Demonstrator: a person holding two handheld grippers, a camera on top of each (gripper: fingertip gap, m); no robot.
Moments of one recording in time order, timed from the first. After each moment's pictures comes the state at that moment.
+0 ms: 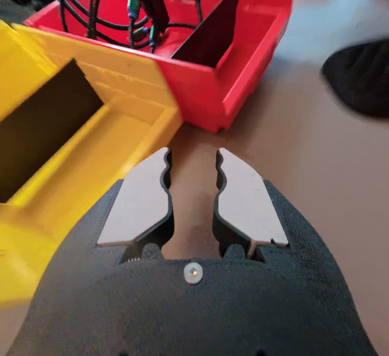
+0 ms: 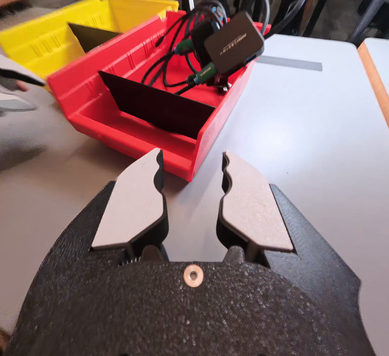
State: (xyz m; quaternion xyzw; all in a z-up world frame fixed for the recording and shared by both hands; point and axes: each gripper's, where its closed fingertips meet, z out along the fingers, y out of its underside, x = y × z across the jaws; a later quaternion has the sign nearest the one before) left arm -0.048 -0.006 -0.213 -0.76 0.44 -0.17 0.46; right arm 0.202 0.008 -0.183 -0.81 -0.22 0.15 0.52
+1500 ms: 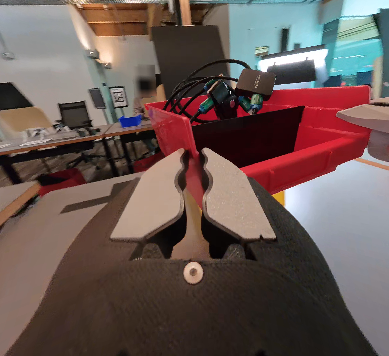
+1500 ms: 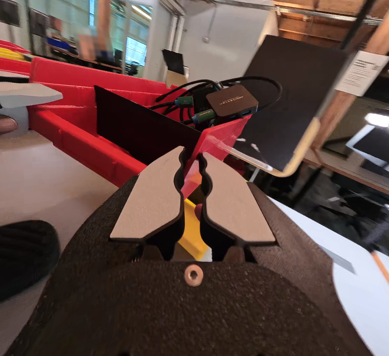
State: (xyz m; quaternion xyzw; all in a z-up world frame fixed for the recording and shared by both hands) left arm -0.215 -0.113 0.001 -0.64 0.07 0.00 0.76; right arm -0.035 -0.063 0.008 -0.57 -0.34 0.17 0.73
